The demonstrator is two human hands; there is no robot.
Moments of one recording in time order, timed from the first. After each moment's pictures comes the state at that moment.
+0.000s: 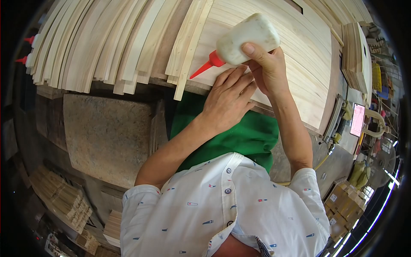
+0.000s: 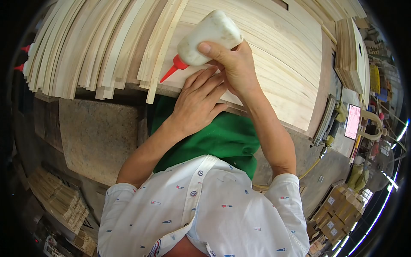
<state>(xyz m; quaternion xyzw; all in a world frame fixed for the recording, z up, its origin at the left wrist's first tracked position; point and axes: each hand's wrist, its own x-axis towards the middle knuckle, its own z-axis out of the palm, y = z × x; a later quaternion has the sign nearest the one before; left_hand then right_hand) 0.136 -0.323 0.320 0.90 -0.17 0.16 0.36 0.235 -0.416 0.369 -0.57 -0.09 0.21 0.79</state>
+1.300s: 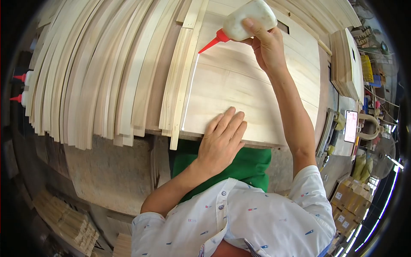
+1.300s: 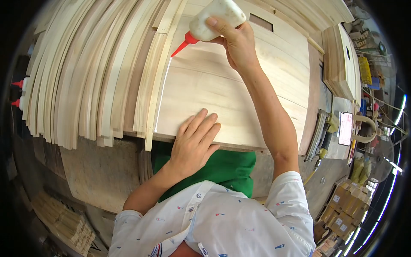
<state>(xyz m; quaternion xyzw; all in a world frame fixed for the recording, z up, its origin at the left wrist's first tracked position) 0.140 -0.320 0.332 0.91 -0.17 0.10 0.38 0.373 -0.408 0.376 -0.61 -0.17 0.10 0.77</state>
